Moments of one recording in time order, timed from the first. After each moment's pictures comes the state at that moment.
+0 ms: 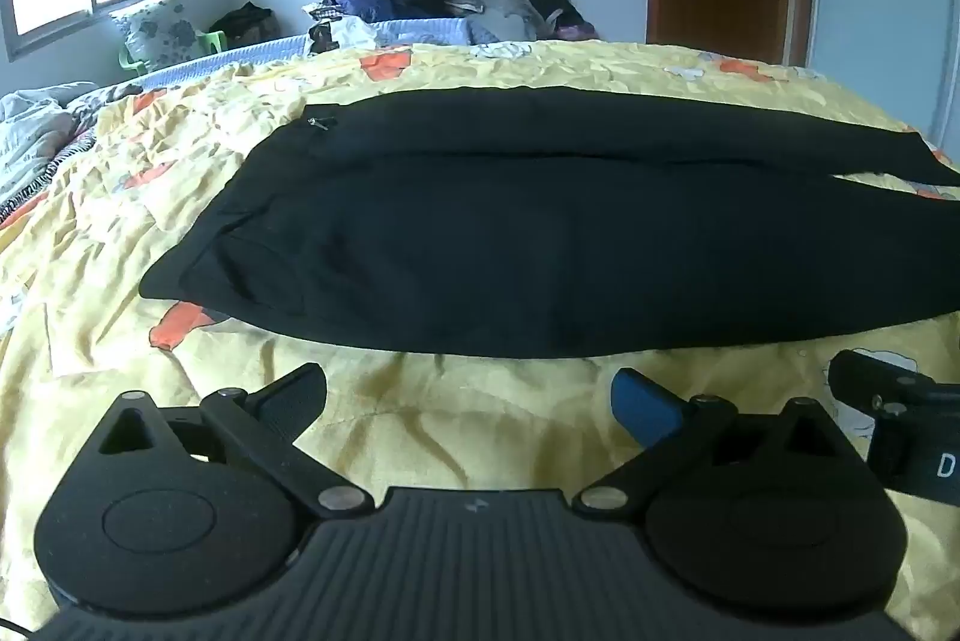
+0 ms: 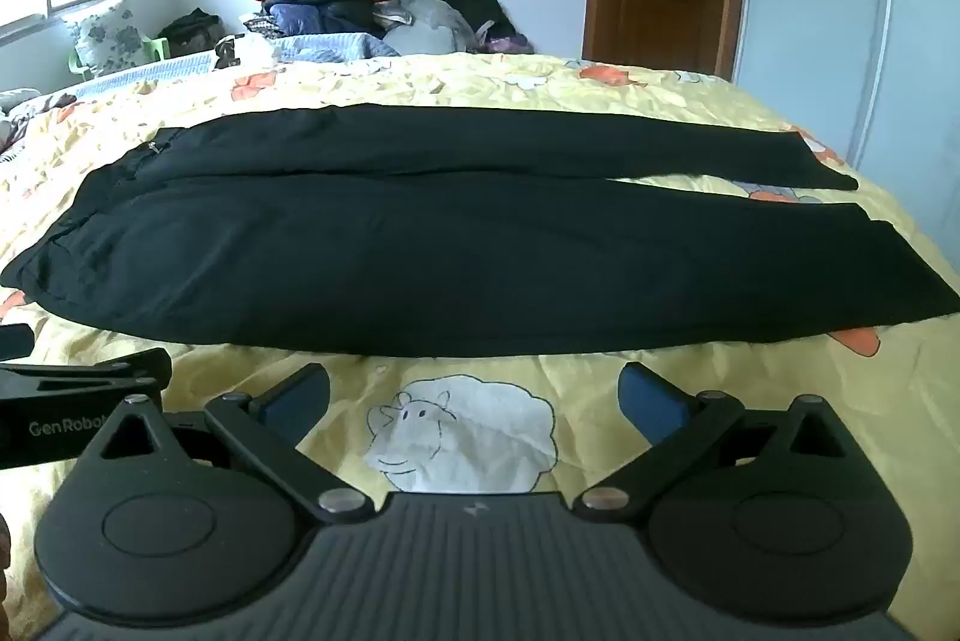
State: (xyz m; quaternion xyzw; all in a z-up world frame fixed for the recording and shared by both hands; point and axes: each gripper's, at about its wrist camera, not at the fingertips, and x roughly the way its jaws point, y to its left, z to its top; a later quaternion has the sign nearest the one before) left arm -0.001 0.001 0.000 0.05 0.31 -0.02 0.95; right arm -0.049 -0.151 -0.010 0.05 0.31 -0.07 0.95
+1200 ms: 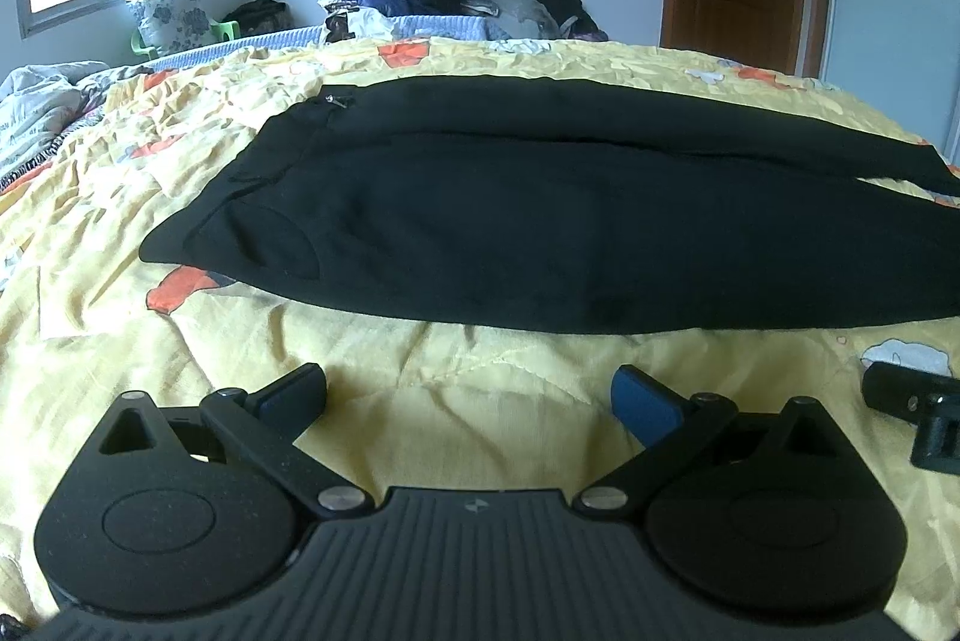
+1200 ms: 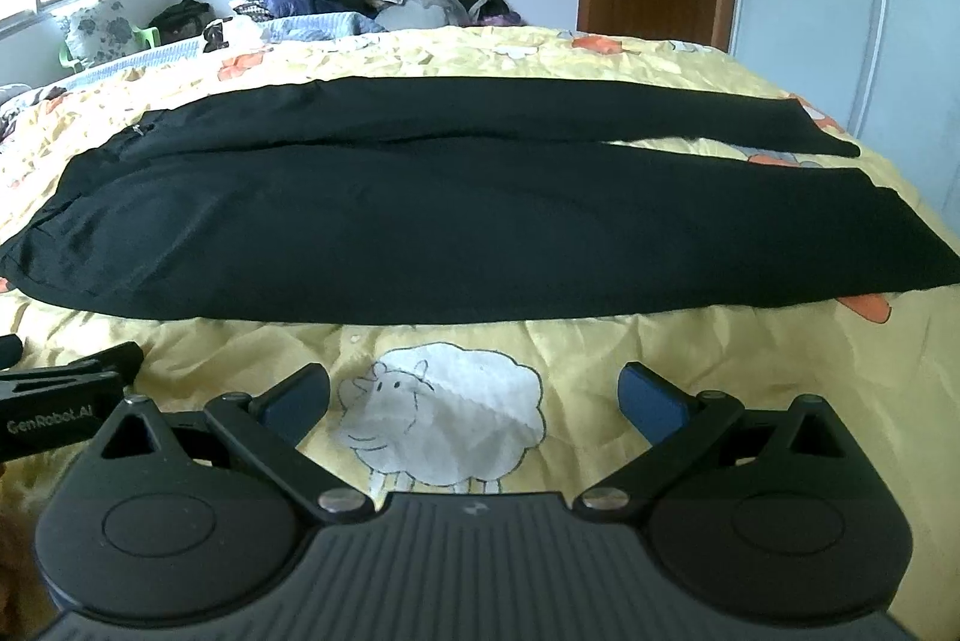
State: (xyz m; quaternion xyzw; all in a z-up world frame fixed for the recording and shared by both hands) left arm 0.002 0.018 -0.023 0.03 0.31 -0.01 0.95; right arm -0.043 -0.160 -0.029 0.06 0.32 -0.08 0.94
